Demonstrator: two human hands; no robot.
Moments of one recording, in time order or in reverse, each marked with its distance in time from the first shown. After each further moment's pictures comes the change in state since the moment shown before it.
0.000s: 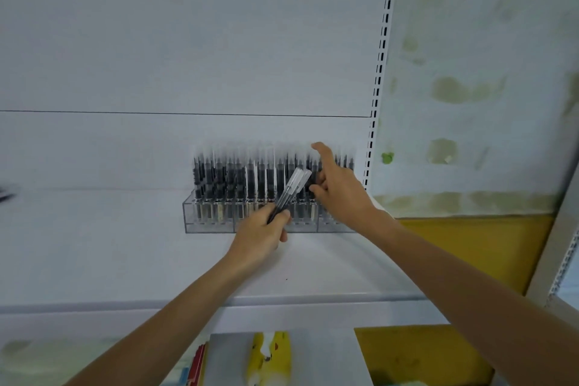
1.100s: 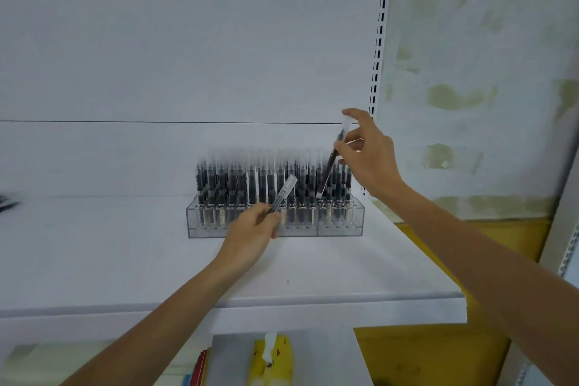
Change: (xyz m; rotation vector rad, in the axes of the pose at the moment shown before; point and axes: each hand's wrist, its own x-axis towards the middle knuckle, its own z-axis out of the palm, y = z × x) left_hand 0.000 -0.007 -0.014 -0.002 0.040 0.052; right_hand 0.009 -0.013 -0.063 0.398 0.349 0.052
